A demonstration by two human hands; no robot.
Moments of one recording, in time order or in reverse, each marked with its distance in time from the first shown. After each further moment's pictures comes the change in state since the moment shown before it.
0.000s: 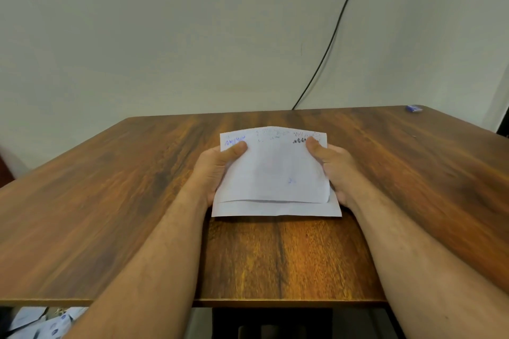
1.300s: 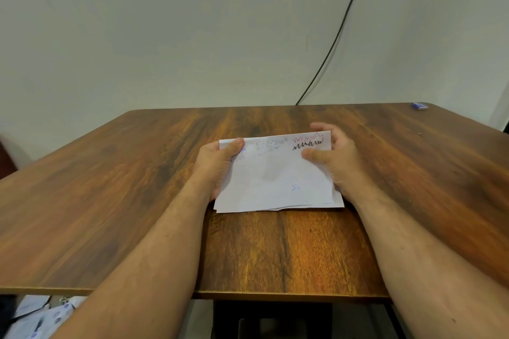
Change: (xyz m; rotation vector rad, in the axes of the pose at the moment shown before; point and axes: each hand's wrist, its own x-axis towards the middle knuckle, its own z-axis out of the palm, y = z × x) left_hand 0.020 -0.013 -0.010 0.193 0.171 0.080; right_hand 0.003 0.006 0.000 -0.220 0.031 -0.262
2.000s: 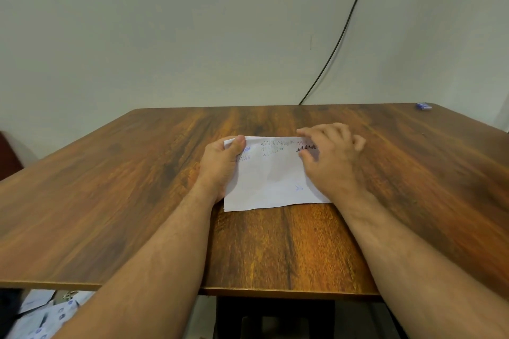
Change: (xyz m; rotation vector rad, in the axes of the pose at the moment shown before) left_hand -0.008 -0.001 0.003 0.063 0.020 0.134; right_hand -0.004 0.012 0.015 -1.060 0.224 -0.666
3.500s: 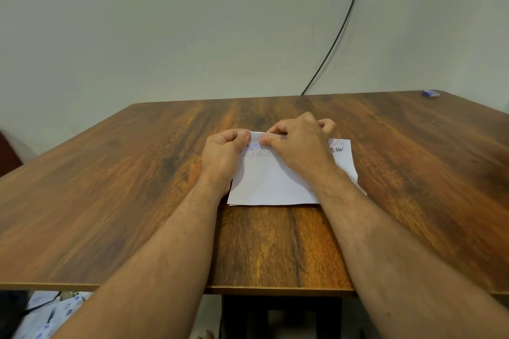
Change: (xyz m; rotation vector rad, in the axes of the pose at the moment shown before) left_hand 0.000 -0.005 -0.005 0.026 0.032 0.086; right_hand 0.024 -0.062 0.002 0.239 -0.236 0.165
